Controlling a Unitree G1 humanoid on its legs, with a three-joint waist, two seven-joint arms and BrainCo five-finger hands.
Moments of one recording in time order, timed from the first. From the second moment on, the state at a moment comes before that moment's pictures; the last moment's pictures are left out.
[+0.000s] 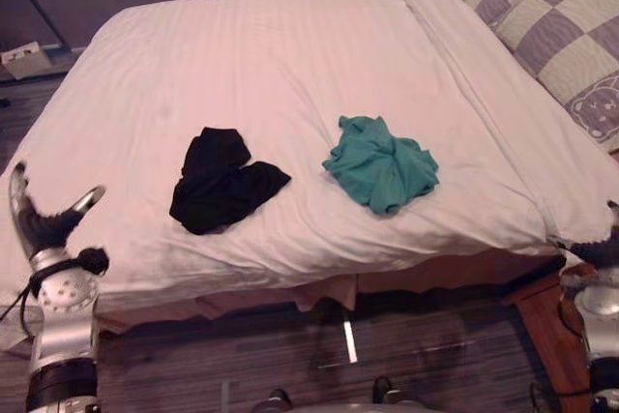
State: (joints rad) left arm -0.11 0.57 0.34 0.24 0.05 -0.18 0.37; right arm -0.15 -0.62 -0.30 0.56 -0.23 -0.08 -0.33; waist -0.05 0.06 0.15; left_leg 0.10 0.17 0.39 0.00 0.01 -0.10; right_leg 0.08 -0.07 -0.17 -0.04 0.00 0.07
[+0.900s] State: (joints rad) left arm -0.81 0.64 -0.04 0.69 0.36 0.27 0.29; right arm -0.69 -0.68 0.01 0.48 -0.17 0.02 -0.28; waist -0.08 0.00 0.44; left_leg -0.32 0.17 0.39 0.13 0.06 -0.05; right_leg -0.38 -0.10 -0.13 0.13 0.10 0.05
